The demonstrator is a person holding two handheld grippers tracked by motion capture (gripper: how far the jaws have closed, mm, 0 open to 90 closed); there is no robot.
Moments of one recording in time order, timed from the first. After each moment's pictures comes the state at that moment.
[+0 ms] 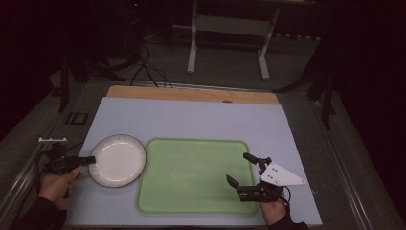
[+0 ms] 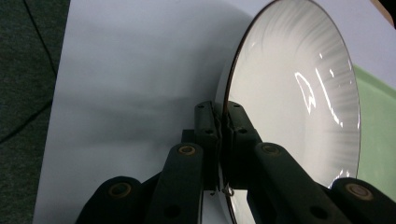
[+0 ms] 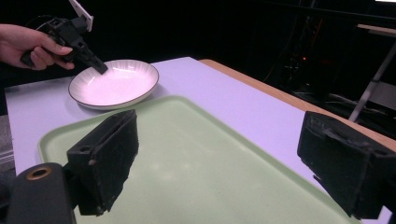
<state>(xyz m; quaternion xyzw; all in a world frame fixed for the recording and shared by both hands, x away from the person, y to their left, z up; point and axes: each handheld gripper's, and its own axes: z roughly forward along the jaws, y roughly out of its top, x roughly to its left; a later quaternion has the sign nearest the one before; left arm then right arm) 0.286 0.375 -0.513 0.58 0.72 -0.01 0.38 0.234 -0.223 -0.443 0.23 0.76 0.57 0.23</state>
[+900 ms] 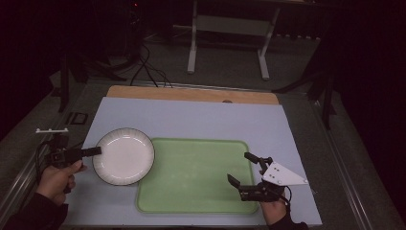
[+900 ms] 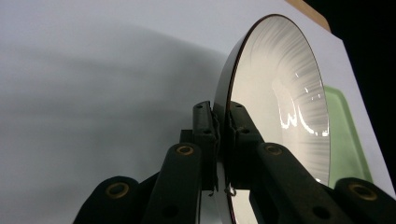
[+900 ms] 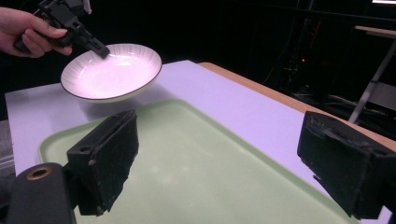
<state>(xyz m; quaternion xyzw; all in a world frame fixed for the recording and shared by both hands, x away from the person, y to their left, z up) 0.286 0.350 -0.466 0.61 0.67 -0.02 0.43 0.234 -0.226 -0.442 0.23 0.75 0.58 0.22</state>
